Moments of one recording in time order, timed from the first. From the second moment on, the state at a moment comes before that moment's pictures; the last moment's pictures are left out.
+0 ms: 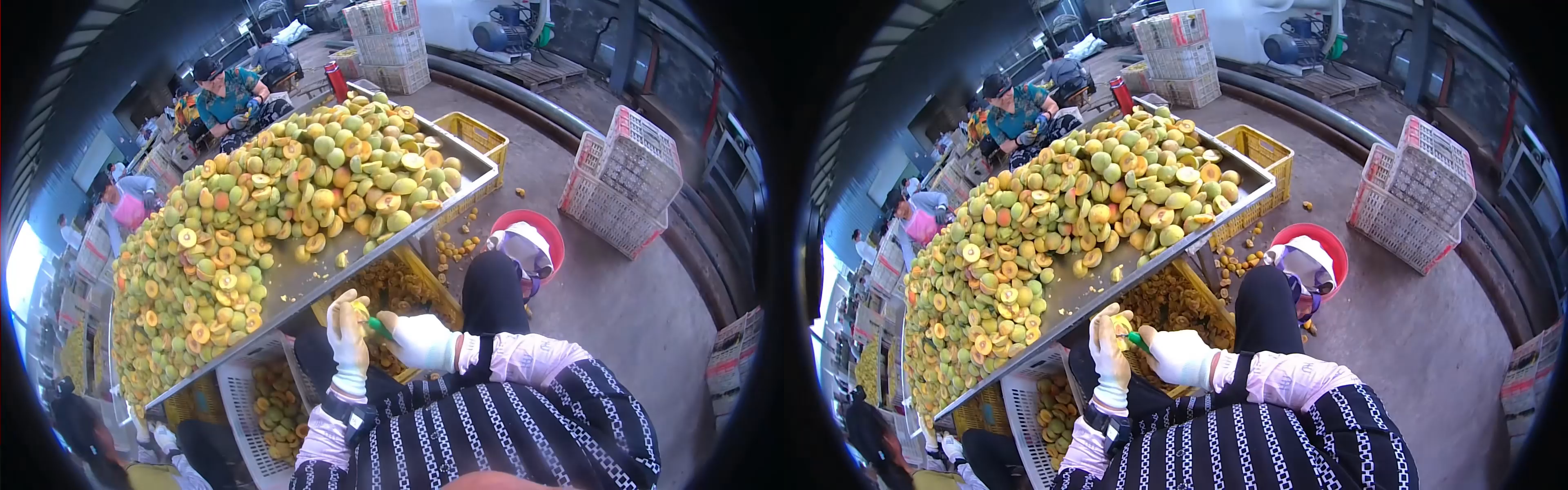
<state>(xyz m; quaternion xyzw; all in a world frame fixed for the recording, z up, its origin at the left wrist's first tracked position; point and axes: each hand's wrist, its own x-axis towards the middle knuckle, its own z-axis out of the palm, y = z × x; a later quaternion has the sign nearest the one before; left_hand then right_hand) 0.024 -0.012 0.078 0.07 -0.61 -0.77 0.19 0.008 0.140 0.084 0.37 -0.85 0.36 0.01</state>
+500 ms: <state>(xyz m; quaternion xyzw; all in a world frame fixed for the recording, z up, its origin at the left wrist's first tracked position) 0.016 -0.006 0.086 0.10 -0.71 -0.70 0.00 0.008 0.165 0.096 0.35 -0.85 0.35 -0.20</state>
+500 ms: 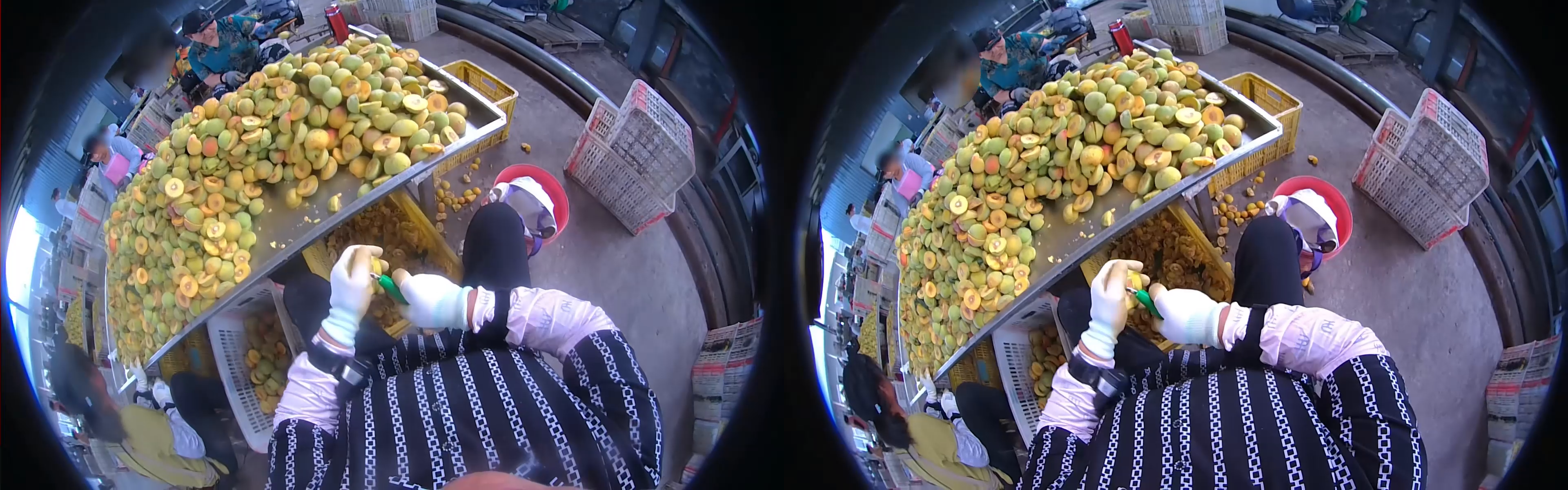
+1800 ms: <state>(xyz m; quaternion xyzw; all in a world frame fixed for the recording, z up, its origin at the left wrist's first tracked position) 0.019 -0.017 0.047 0.19 -0.56 -0.81 0.03 -0.018 0.140 0.084 0.13 -0.53 0.57 -0.62</state>
